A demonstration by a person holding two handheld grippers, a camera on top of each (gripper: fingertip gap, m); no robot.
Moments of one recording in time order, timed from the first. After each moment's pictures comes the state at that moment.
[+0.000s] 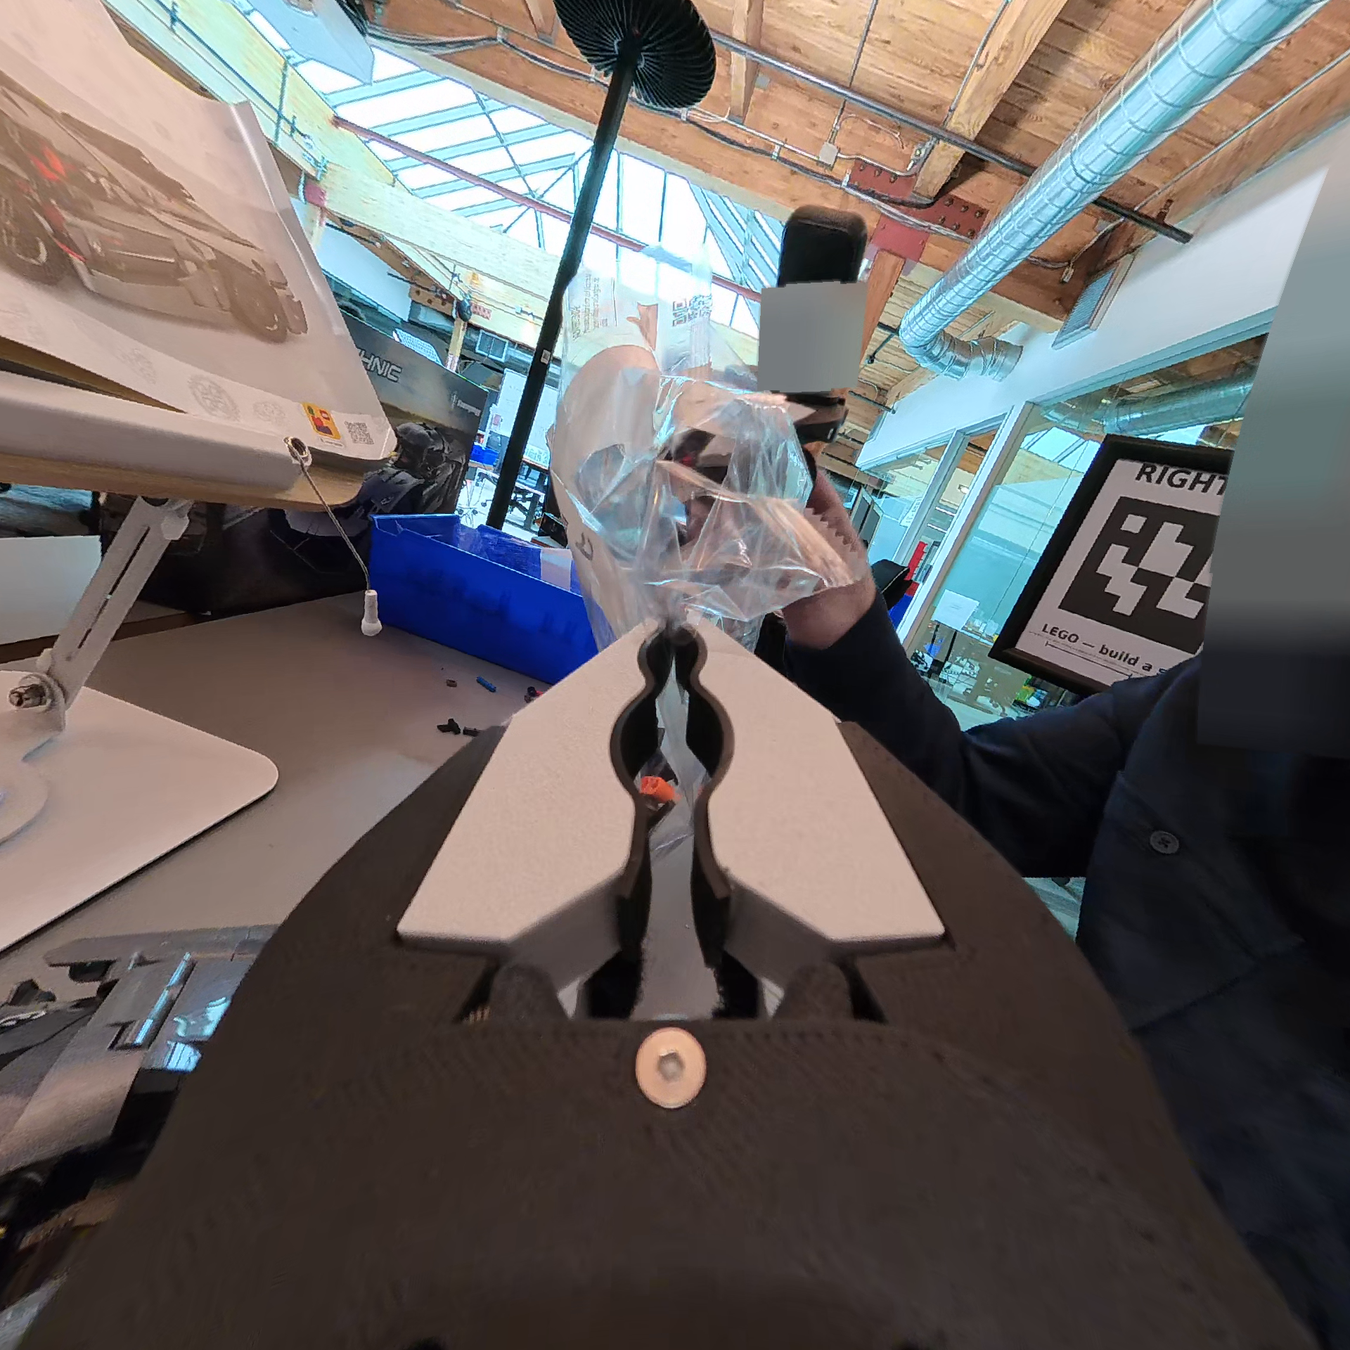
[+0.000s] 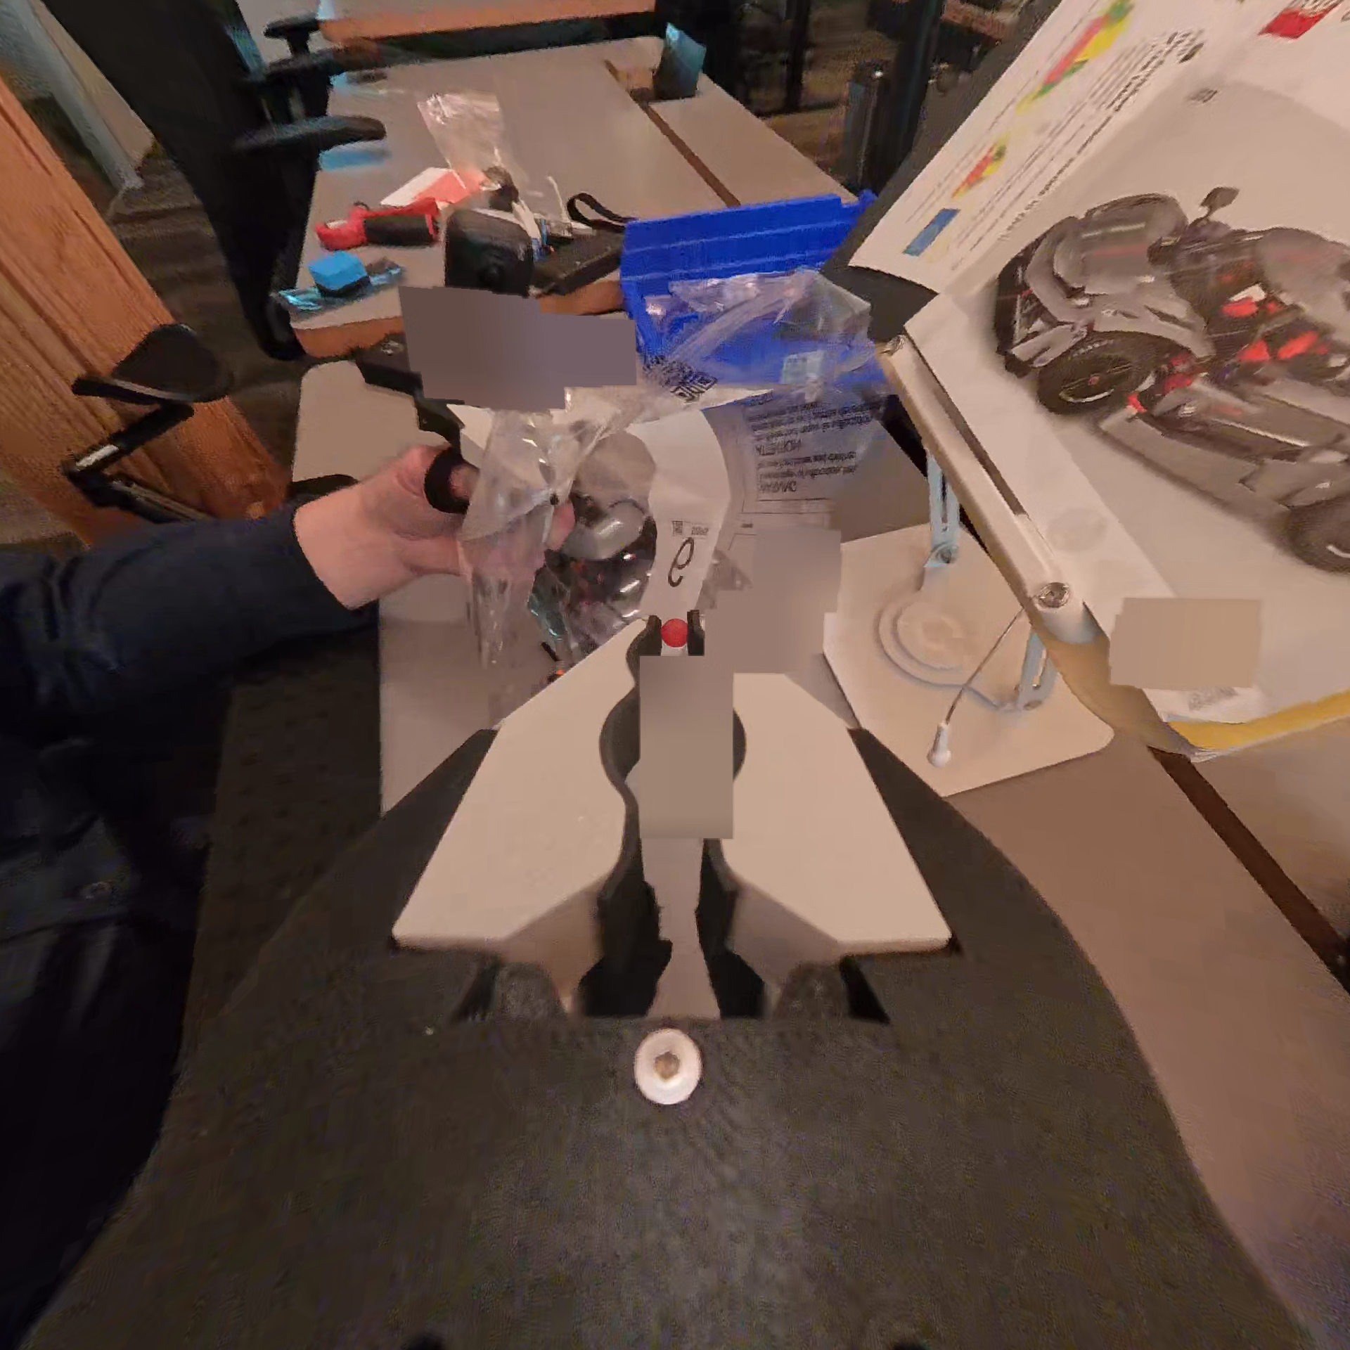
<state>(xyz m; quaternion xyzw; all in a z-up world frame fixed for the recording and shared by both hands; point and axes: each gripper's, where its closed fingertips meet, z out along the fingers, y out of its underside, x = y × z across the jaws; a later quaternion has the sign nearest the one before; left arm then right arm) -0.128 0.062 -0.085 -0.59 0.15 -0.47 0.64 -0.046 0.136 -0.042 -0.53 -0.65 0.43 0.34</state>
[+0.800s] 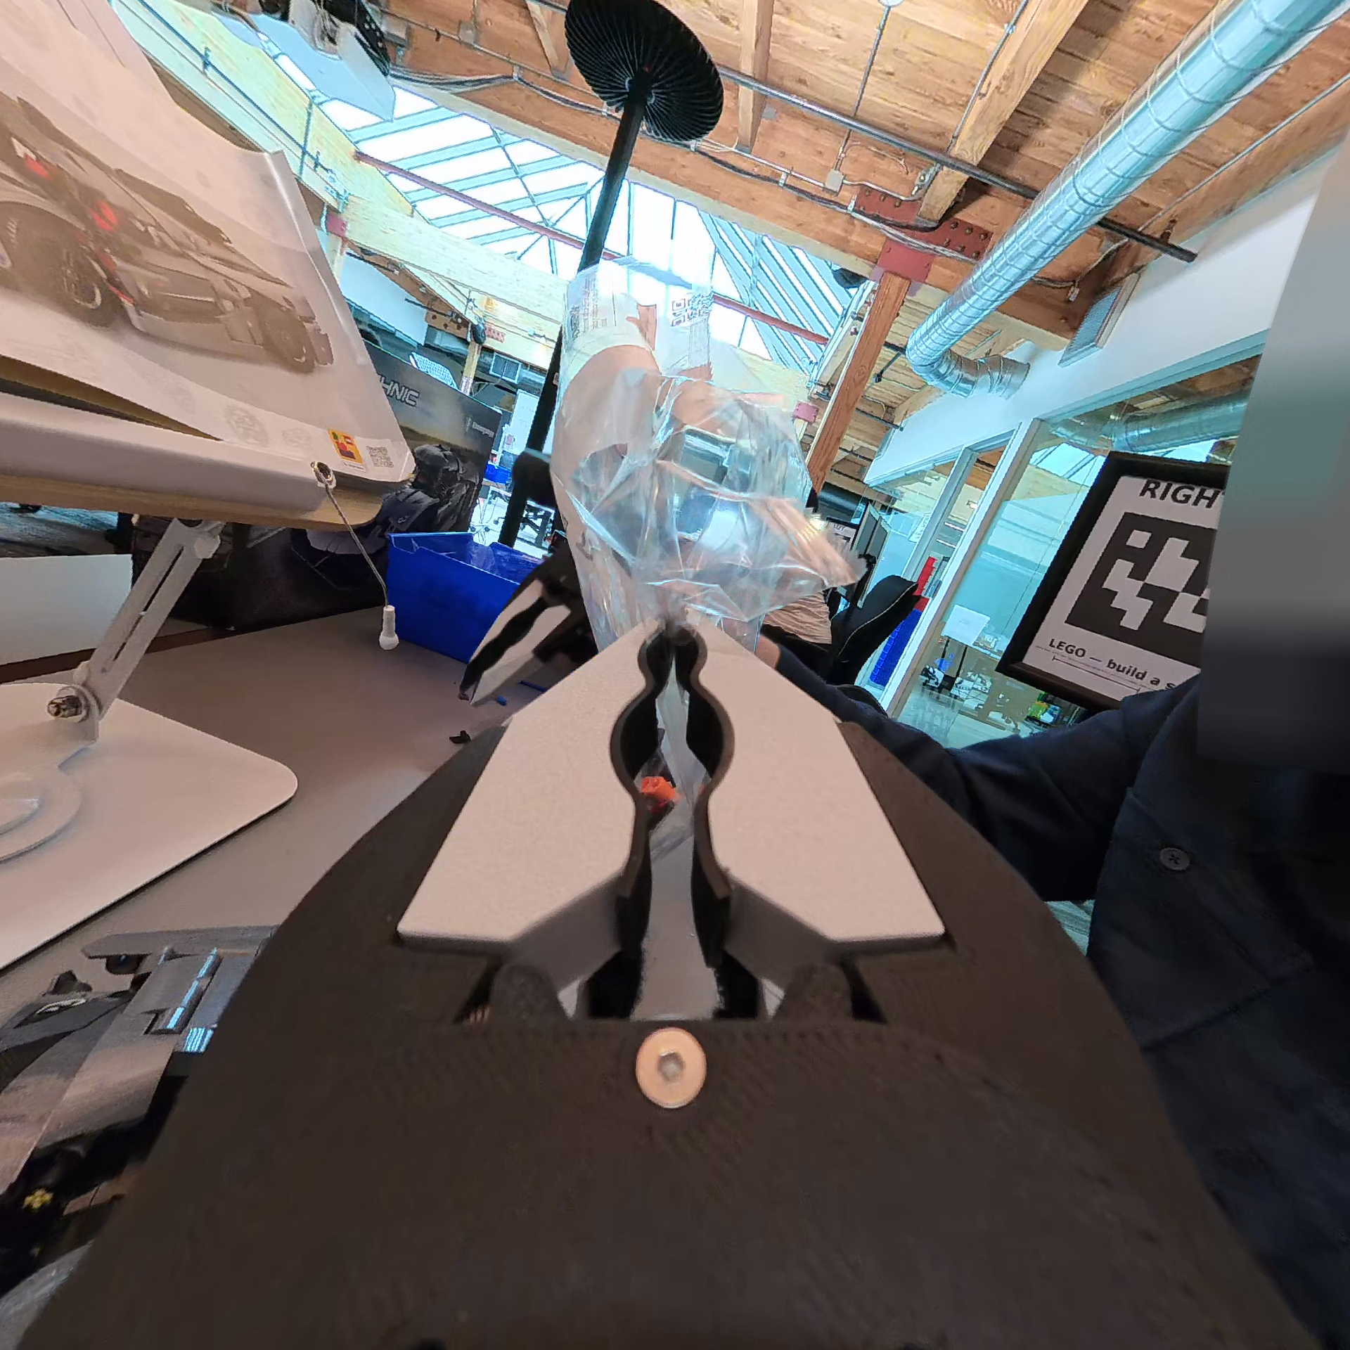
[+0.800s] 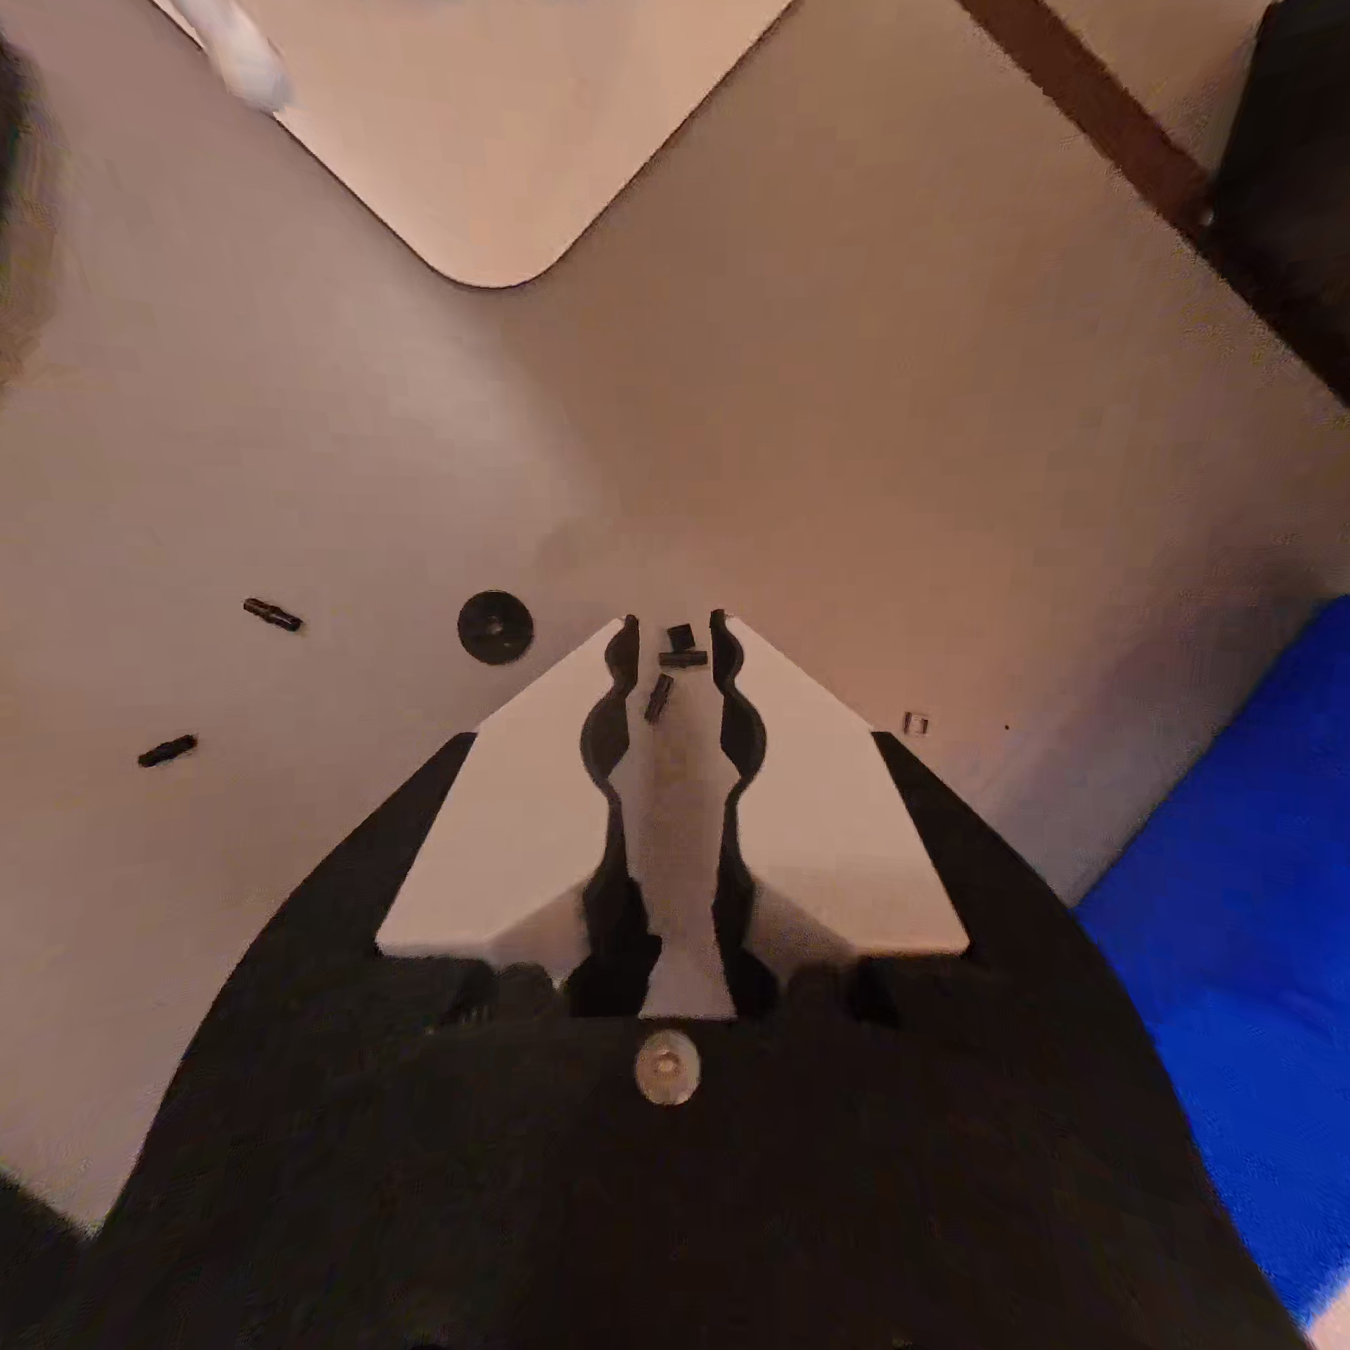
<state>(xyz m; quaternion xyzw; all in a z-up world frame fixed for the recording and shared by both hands) -0.136 0.059 -0.080 -0.58 0.14 -0.46 0.65 0.004 0.291 -0.246 -0.78 -0.56 0.15 0.21</state>
